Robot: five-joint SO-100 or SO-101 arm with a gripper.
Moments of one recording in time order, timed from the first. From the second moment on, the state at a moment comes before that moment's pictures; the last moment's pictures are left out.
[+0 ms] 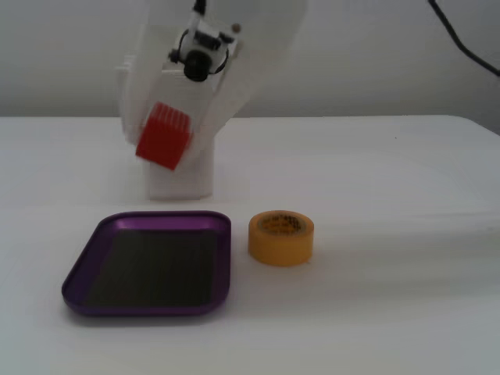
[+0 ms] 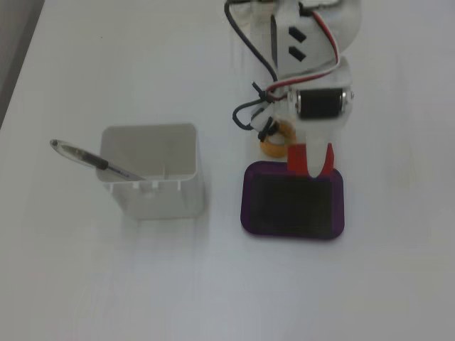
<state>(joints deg) -6.8 72.2 58.2 66.6 2.5</state>
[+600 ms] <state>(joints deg) -8.0 44.0 32.1 76.0 4.9</state>
